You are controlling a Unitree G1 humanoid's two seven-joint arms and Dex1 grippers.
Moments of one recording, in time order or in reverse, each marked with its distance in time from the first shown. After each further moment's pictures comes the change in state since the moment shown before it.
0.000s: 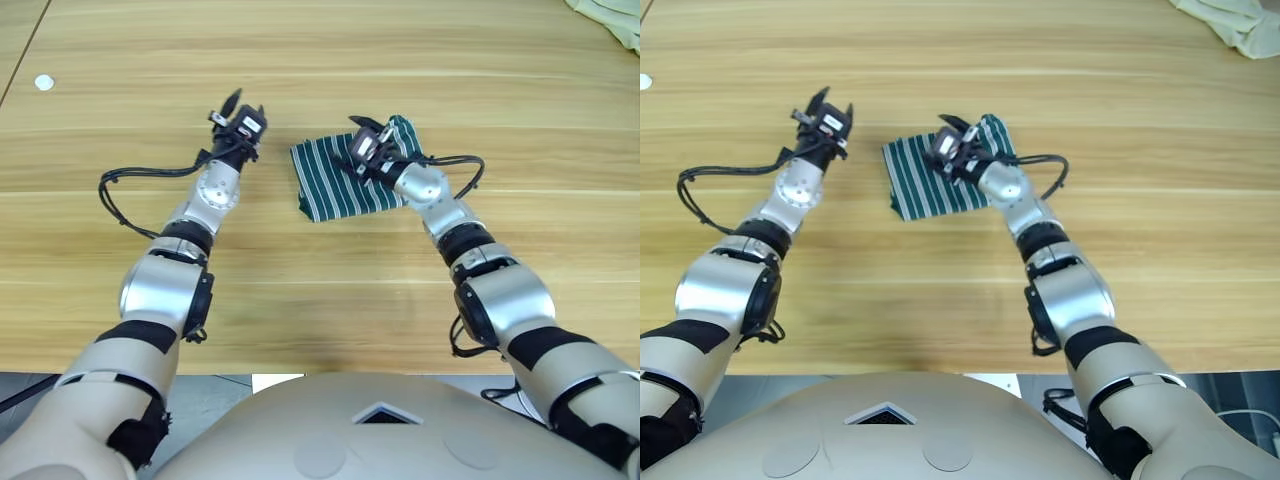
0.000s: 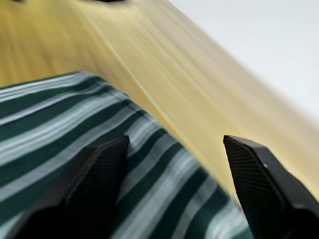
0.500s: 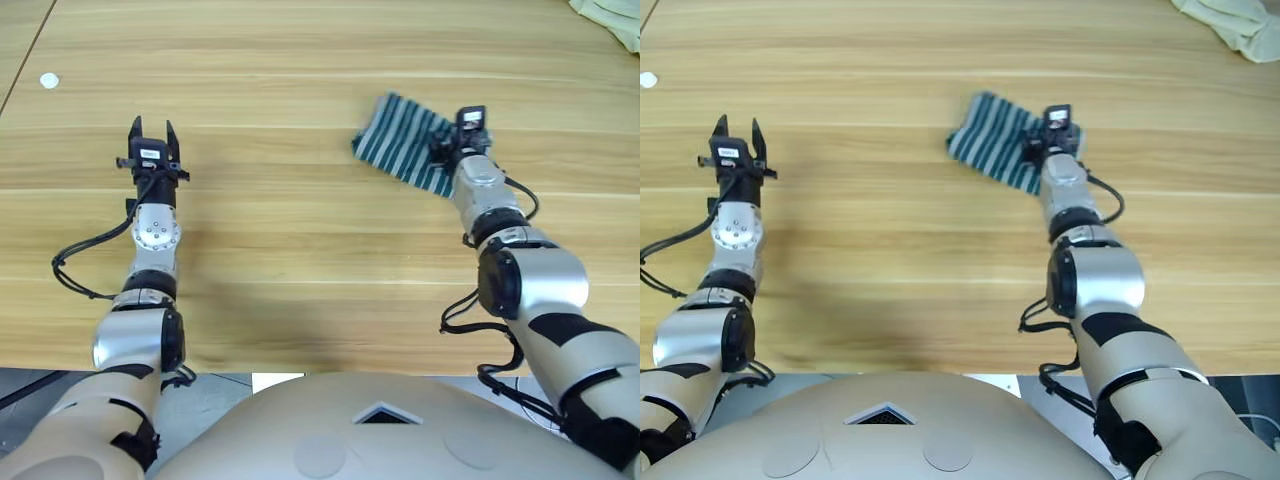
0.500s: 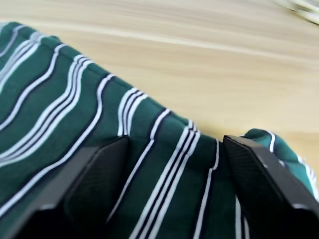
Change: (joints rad) left arm 0.293 0.071 0.235 -0.180 -0.243 -0.175 -0.046; right arm -0.070 -0.134 -0.309 0.125 0.163 0.340 -0.564
